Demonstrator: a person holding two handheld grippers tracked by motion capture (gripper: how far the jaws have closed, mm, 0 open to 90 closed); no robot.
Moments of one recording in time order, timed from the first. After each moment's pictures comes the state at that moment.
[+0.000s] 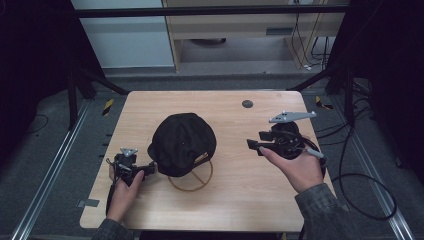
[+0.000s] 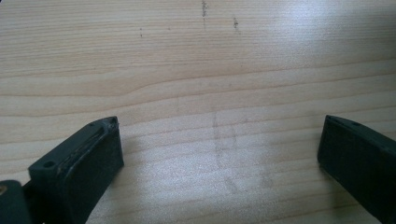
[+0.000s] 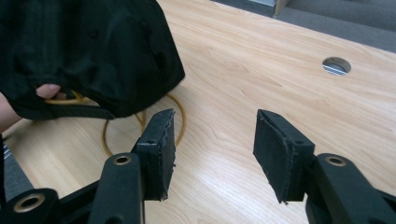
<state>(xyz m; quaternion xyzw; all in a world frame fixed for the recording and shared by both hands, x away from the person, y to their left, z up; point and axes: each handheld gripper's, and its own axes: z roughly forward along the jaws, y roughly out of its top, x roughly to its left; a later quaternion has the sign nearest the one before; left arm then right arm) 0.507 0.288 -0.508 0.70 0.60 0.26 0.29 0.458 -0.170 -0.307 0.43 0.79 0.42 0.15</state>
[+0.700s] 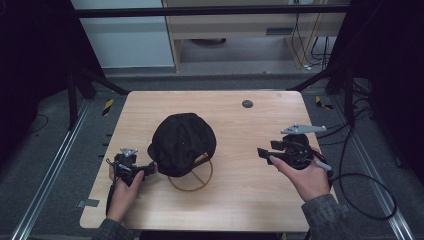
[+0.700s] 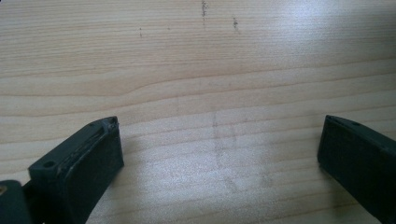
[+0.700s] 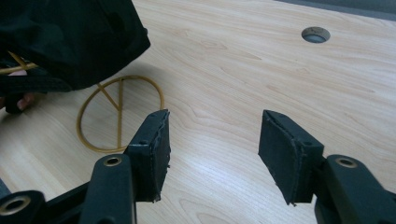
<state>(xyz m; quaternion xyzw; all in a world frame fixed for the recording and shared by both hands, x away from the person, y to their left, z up) 0.507 0.288 -0.508 0.70 0.60 0.26 0.29 0.451 -0.197 -0.344 0.47 0.77 0.41 0.15</state>
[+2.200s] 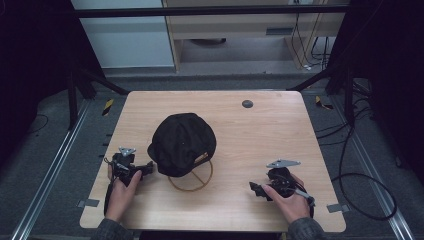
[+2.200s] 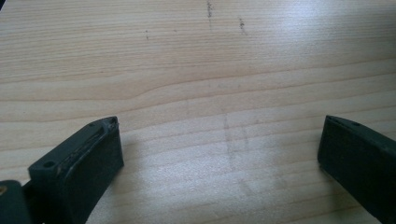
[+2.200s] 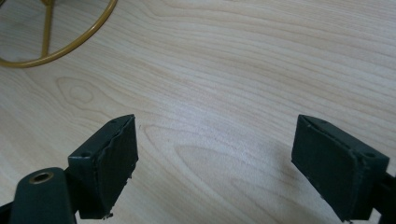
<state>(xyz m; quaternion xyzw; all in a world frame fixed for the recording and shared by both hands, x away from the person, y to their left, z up) 0.510 0.297 -0.508 0.71 0.59 0.26 0.29 0.445 -0.188 -0.483 0.50 0.78 0.35 0.12</state>
